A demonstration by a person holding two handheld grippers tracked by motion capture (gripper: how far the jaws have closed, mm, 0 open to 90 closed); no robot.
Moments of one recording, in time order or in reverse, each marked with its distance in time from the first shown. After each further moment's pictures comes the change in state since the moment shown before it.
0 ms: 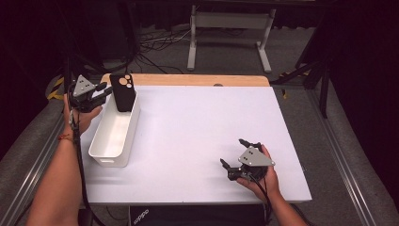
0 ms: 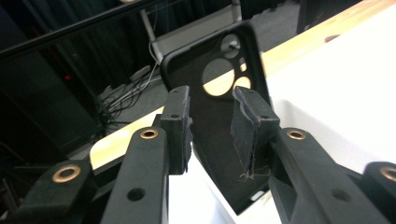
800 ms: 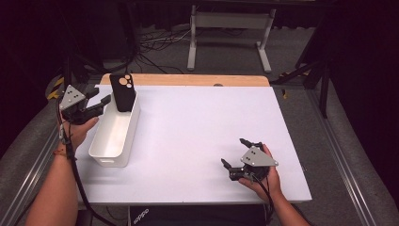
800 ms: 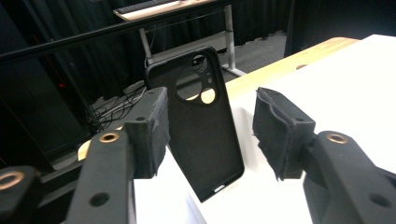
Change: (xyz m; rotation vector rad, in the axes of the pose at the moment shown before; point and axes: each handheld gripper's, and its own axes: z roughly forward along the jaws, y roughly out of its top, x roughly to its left) left arm -0.023 -0.005 -0.044 -0.095 -0.012 -0.087; right arm -0.003 0.002 -0.005 -0.024 0.016 0.001
